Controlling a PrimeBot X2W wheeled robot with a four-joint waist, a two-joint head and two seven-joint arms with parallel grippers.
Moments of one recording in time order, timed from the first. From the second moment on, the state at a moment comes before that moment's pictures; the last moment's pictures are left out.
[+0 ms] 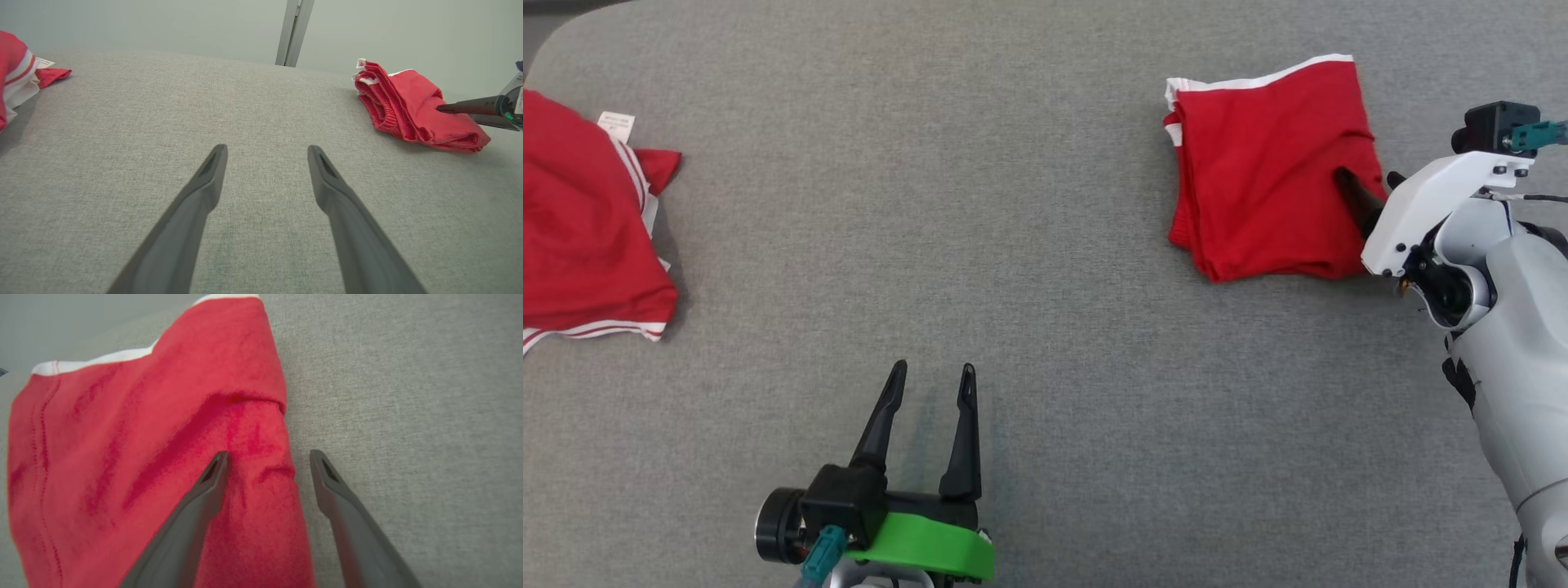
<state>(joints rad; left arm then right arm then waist) -0.03 0.05 -0.39 0.06 -0.28 0.11 -0.26 -0.80 -0.28 0.14 0.83 0.56 0.13 0.28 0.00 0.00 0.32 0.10</state>
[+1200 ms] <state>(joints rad) -0.13 0.07 -0.26 0.07 -0.11 0.06 -0.26 -1.07 -0.47 0.32 1.09 0.71 0.13 0.00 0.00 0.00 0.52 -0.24</state>
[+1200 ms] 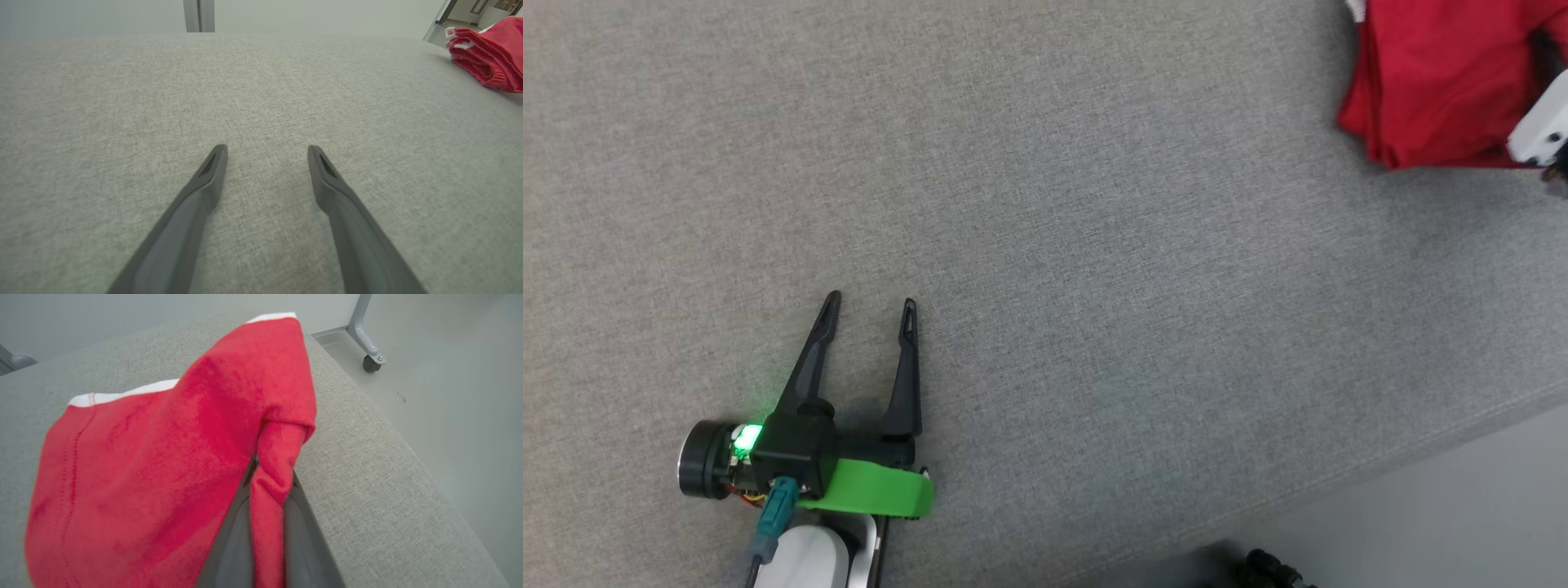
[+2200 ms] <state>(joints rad) -0.05 0.05 -0.16 0.03 -0.19 0.07 -0.26 -0.83 -0.45 0.05 0.60 0.19 0.13 -0.26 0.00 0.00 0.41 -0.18</state>
